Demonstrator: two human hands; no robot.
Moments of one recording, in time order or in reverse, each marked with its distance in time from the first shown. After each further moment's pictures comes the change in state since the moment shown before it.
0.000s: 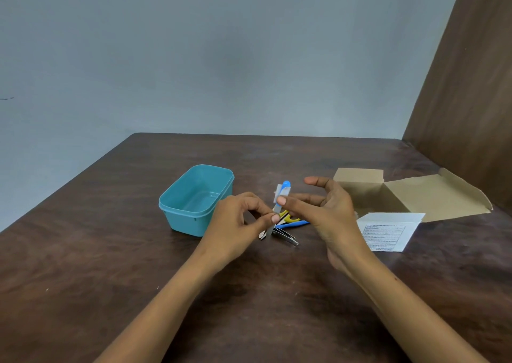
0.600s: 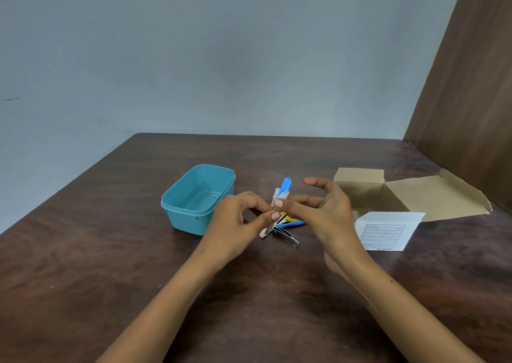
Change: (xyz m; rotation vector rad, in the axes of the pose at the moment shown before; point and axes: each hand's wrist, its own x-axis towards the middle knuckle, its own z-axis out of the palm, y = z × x) left_hand -0.003 0.000 0.000 -0.059 0.017 -0.012; right_hand -0.004 0.002 0.004 0.012 0.001 -0.022
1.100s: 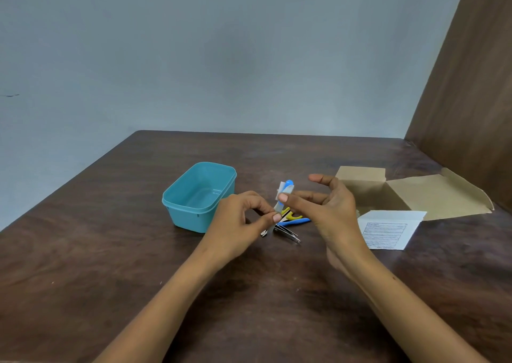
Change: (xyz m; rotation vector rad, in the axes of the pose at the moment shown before) left_hand -0.001 0.000 0.000 0.042 -0.027 0.011; right_hand 0.001 -0.003 -0.001 0.019 0.039 -0.006
